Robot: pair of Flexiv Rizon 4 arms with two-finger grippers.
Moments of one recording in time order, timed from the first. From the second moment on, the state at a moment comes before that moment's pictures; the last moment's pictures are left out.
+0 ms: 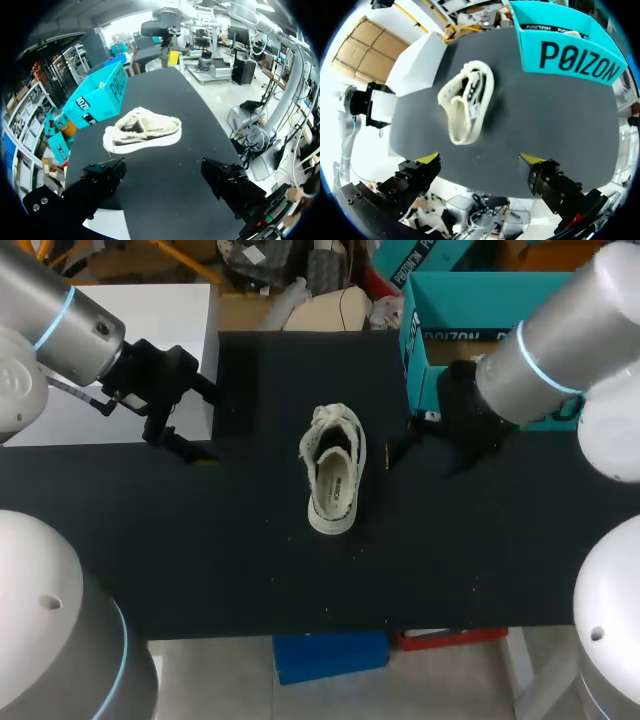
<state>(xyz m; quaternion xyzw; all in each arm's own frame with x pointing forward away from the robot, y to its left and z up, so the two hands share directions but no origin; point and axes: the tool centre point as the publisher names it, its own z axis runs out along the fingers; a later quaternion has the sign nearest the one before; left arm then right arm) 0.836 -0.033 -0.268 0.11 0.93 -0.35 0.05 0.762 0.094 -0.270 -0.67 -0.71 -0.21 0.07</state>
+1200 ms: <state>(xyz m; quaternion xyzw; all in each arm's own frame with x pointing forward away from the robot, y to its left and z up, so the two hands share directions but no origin) 0.835 -0.033 -0.268 0.11 0.93 -0.35 0.05 0.835 0.094 -0.265 -0.65 -0.76 -0.06 -0.04</state>
